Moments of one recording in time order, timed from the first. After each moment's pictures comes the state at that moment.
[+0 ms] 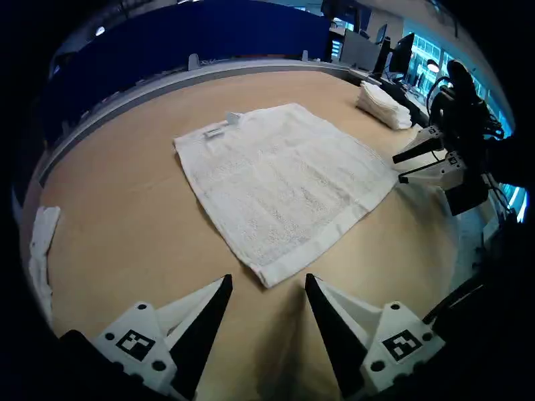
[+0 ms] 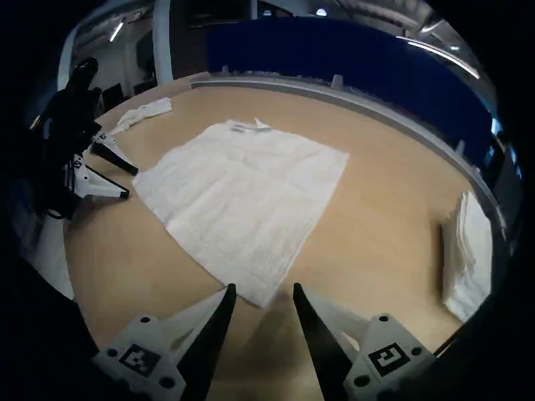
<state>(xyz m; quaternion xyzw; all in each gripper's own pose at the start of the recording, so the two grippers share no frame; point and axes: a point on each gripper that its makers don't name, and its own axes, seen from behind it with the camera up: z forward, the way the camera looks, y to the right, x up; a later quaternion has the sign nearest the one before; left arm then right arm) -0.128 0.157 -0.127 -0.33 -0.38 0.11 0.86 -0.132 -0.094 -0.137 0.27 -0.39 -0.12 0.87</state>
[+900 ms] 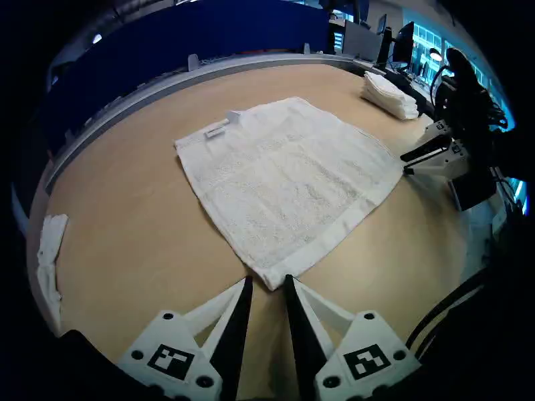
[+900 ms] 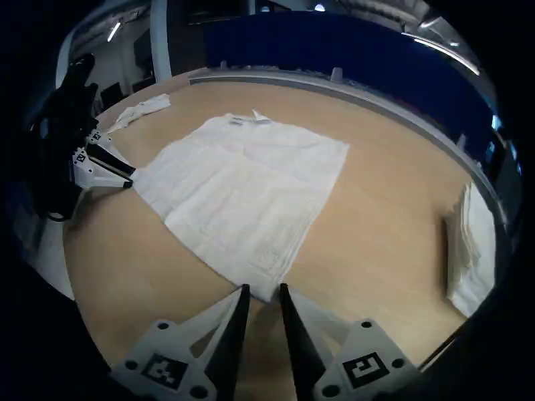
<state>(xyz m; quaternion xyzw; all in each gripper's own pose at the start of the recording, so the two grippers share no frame) -0.130 0.159 -0.124 -0.31 -0.39 0.14 0.86 -0.138 -0.093 -0.137 0.27 -0.40 -0.11 0.87</state>
